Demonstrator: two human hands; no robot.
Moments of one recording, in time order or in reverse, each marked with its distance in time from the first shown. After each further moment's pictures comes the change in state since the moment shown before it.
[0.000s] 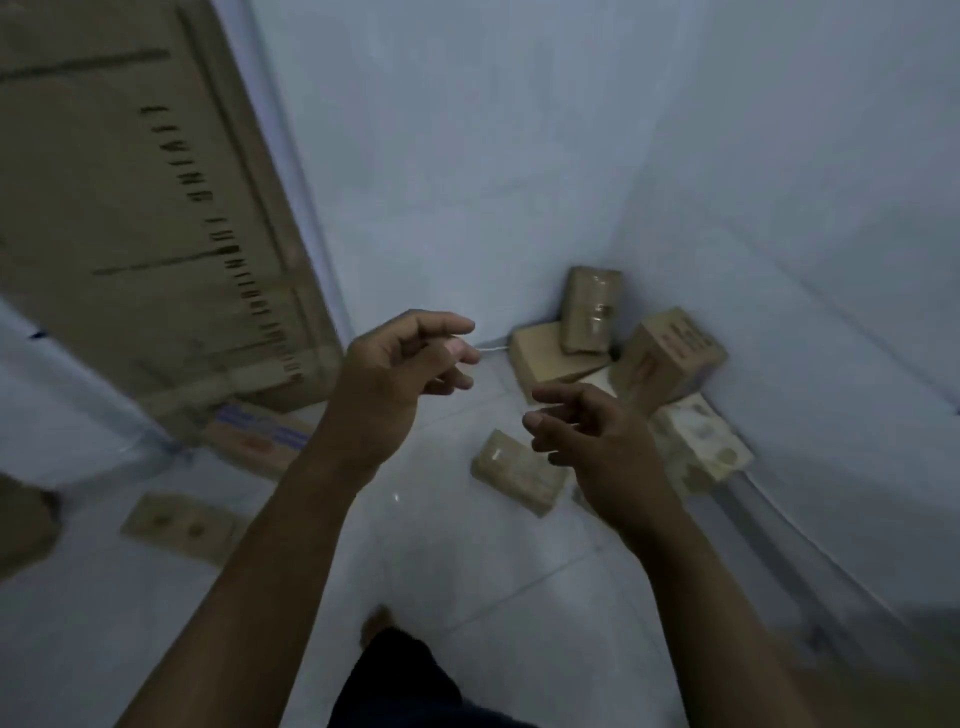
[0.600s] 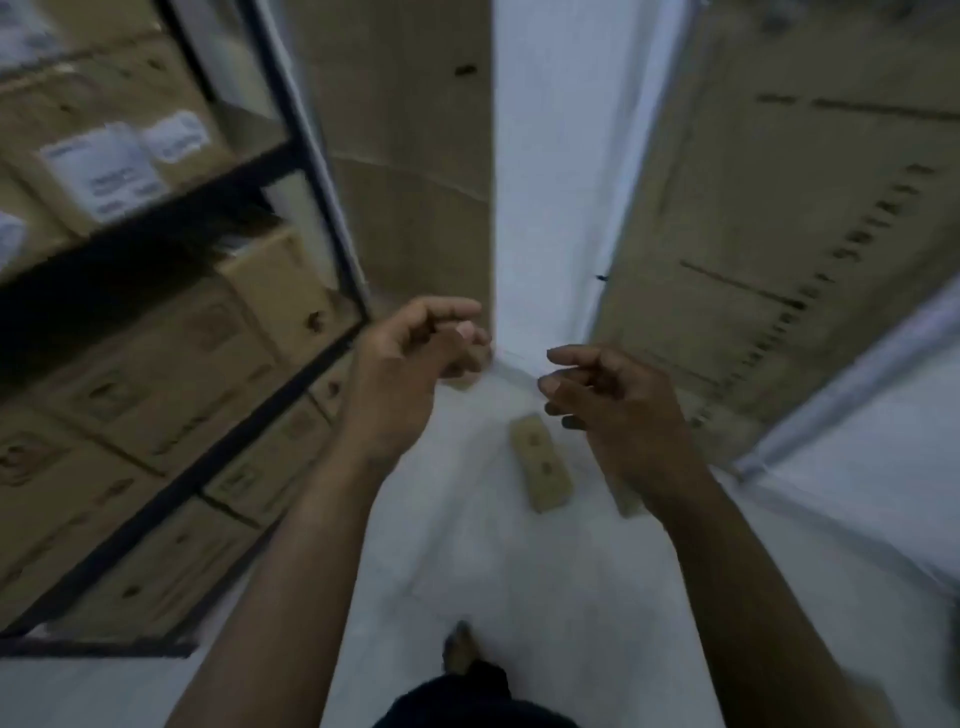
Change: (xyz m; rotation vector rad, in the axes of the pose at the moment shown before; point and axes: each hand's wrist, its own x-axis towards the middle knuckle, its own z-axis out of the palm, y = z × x) left_hand -0.250 0.016 -0.436 0.088 1.070 0.027; right_hand -0.057 -0.138 0.516 0.055 -0.986 -0.237
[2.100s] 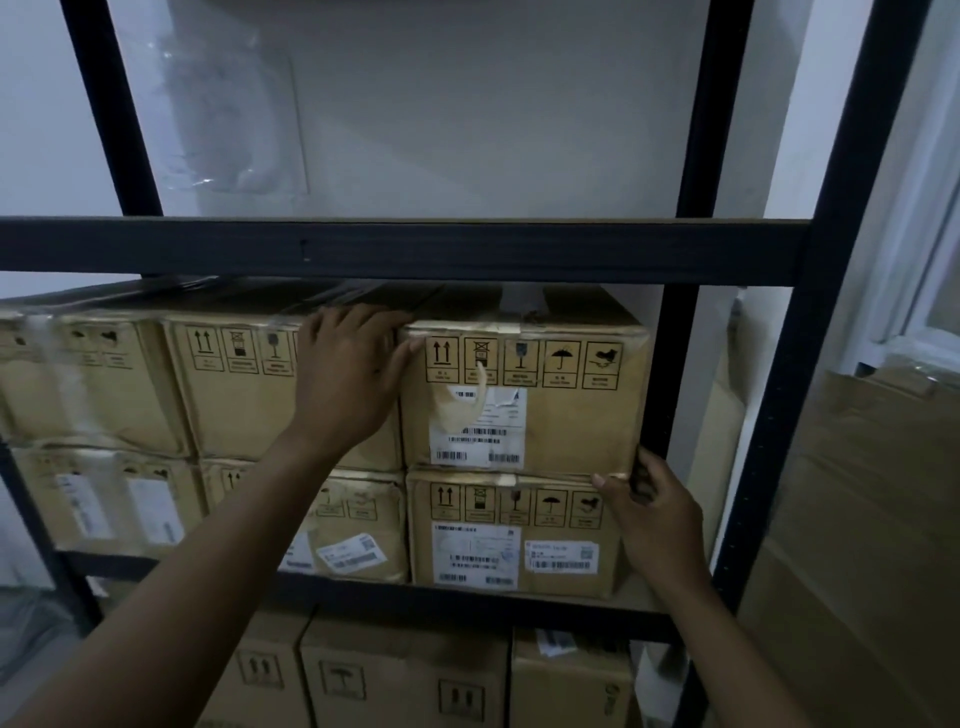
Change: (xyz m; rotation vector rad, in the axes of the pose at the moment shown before) left_hand 0.273 0.152 -0.418 1.640 1.261 0.160; right_hand 0.500 -0.160 0.442 0.171 -0.710 -0.597
